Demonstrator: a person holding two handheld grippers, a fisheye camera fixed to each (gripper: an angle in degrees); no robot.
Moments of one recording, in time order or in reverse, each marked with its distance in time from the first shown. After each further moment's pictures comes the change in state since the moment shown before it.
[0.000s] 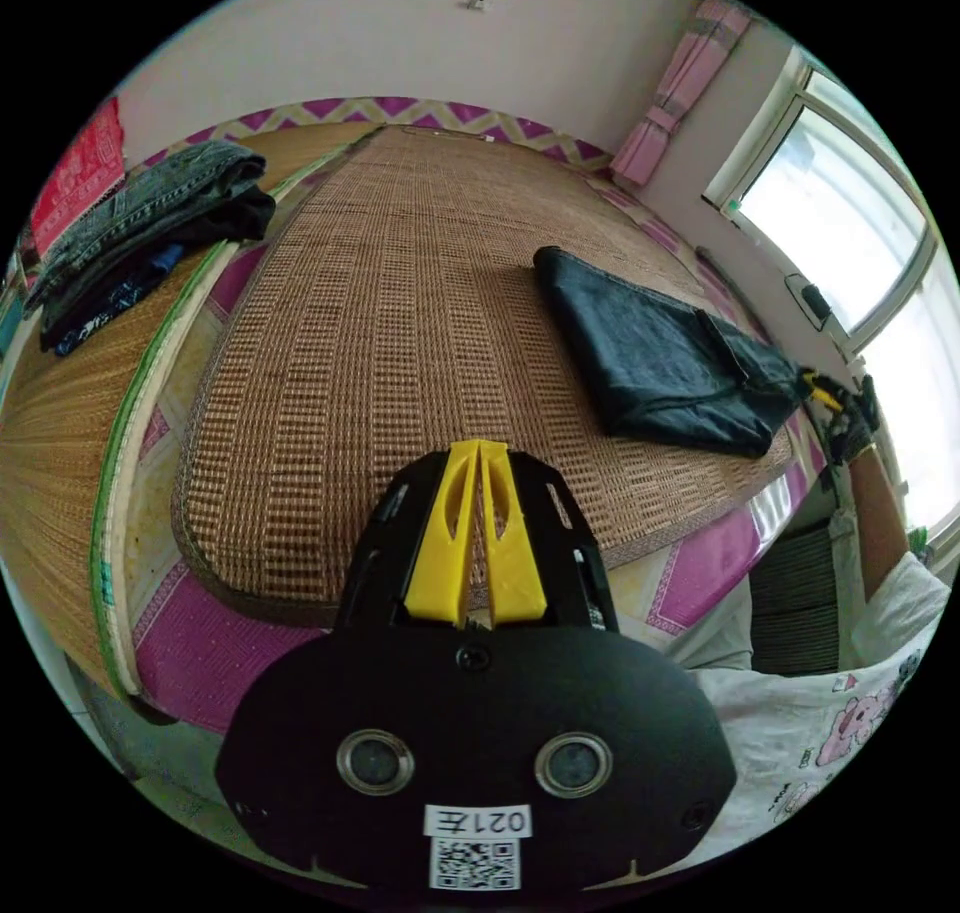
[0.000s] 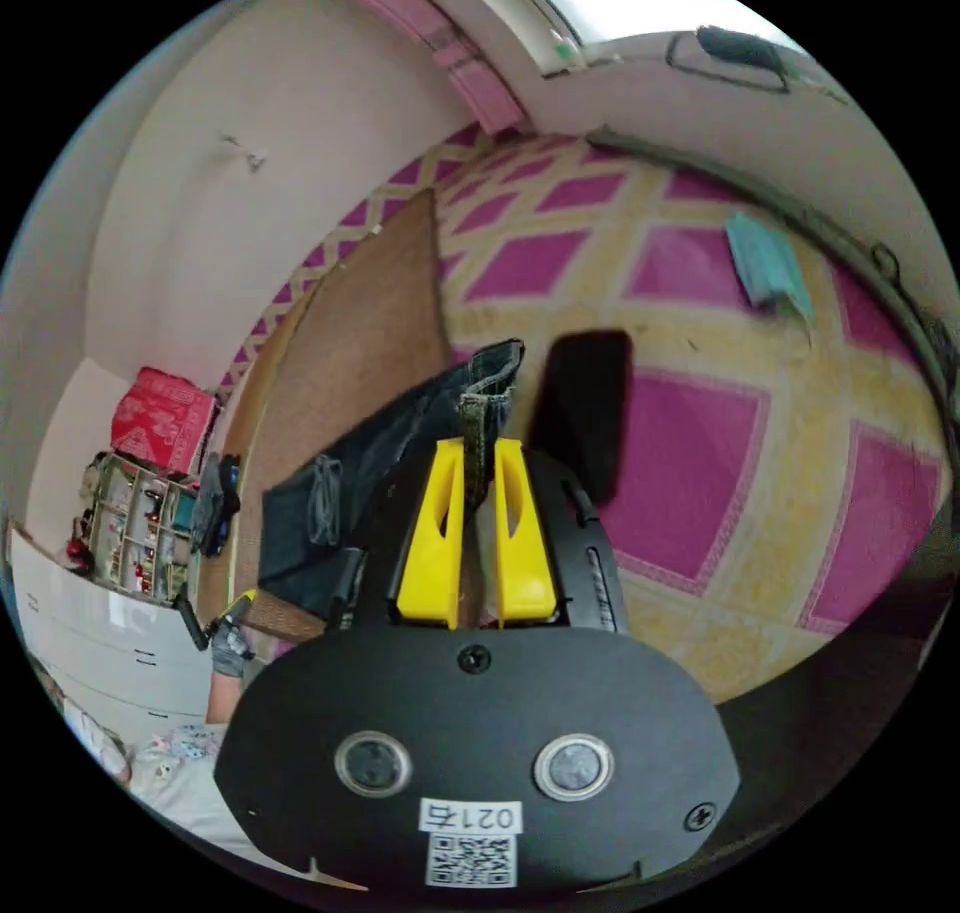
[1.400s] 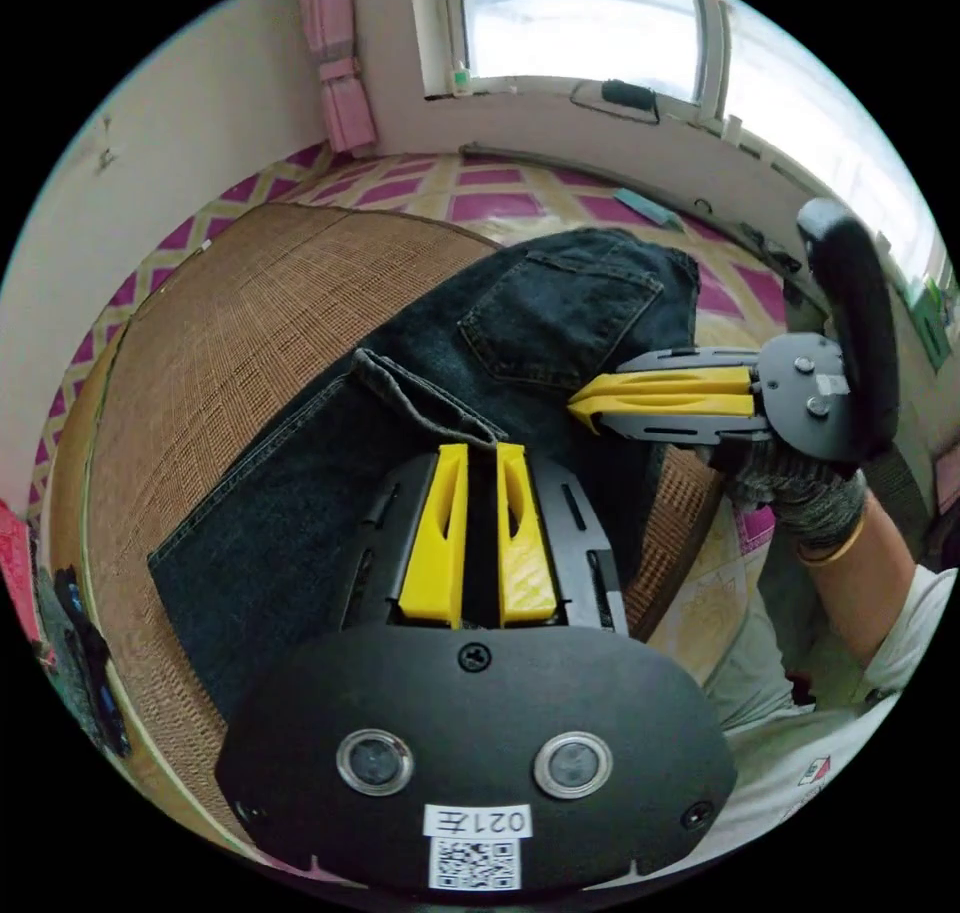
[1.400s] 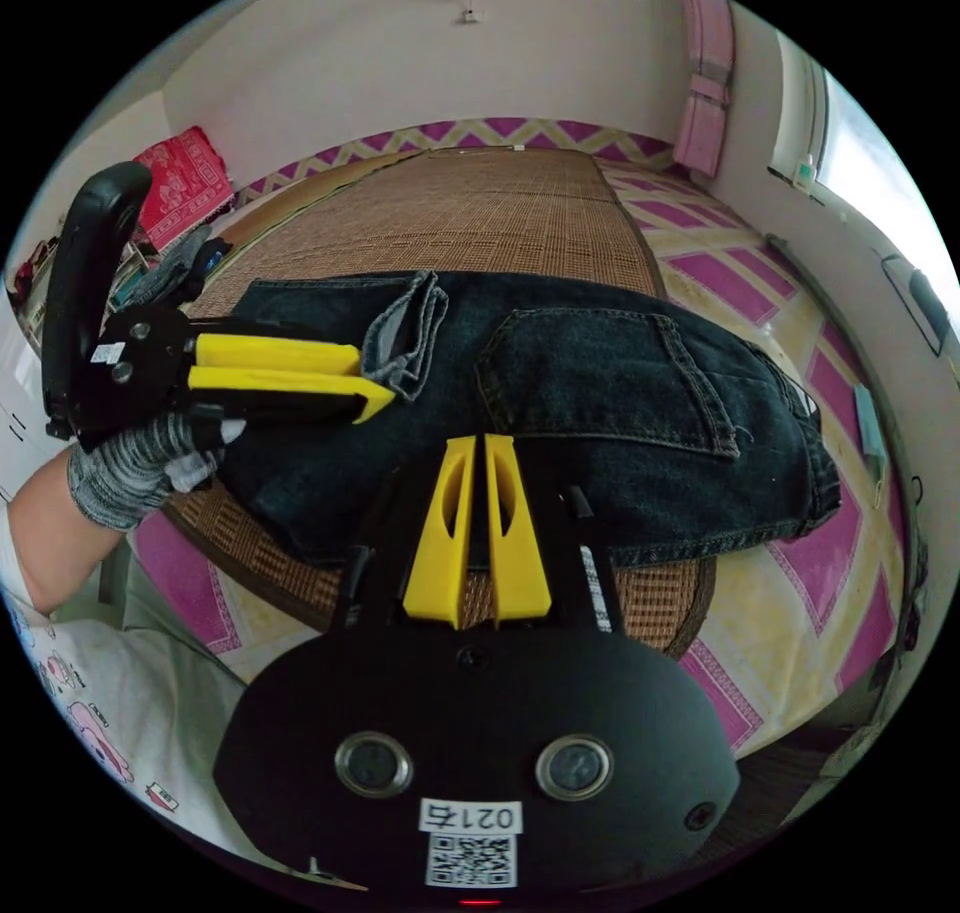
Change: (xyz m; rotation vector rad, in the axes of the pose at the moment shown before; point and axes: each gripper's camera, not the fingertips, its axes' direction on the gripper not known) left arm 0.351 -0.120 0.113 -0.057 0.049 0.655; right arm -0.257 0.160 0.166 -0.053 0.228 -0.597
